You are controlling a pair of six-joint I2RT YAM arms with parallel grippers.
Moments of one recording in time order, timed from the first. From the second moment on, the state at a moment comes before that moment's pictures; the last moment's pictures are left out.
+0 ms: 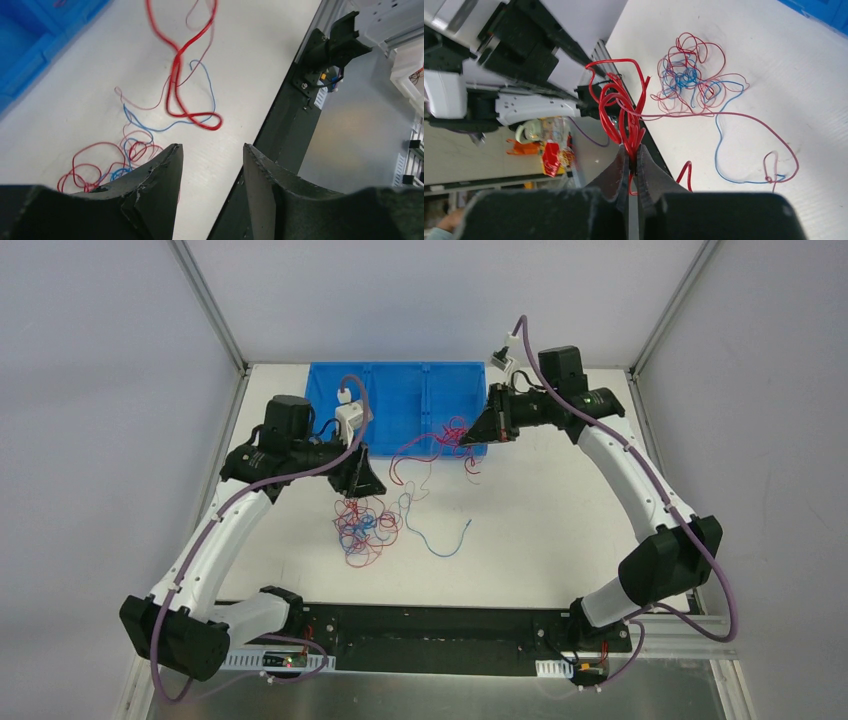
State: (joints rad) left arm -0.32 1.11 1.17 -0.73 0.78 0.06; right arm 0.36 1.53 1.53 -0.71 -0.97 0.35
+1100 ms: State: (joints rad) left arm -0.39 1.32 1.21 -0.29 0.84 -0.42; right arm 0.38 1.48 1.38 -0.58 -0.91 0.51
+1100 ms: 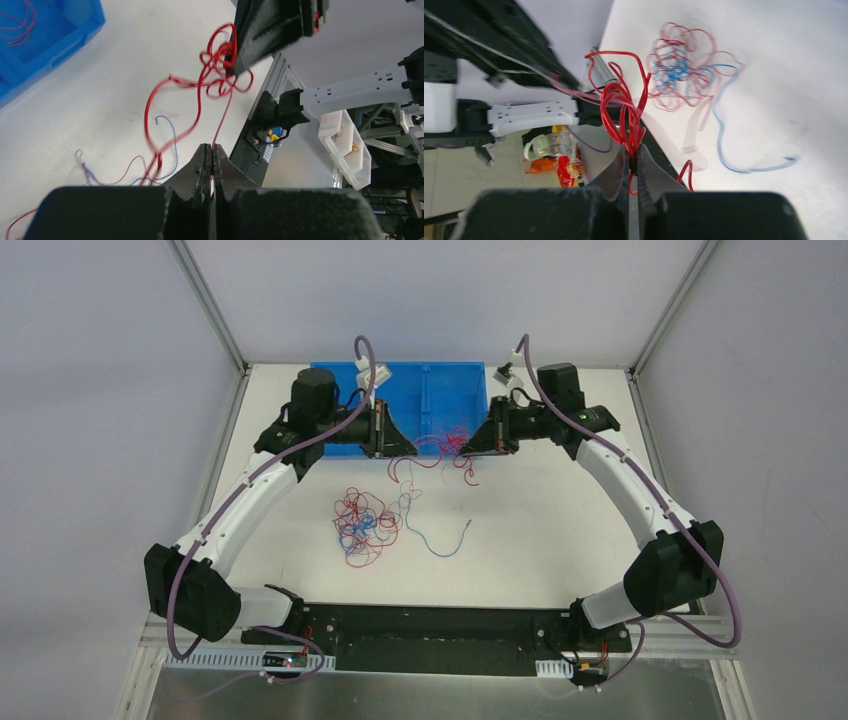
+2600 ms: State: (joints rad) left arm -0.20 1.43 1.99 -0.30 0.75 -0.36; right arm 0.21 1.46 1.44 -0.68 -0.75 0.25
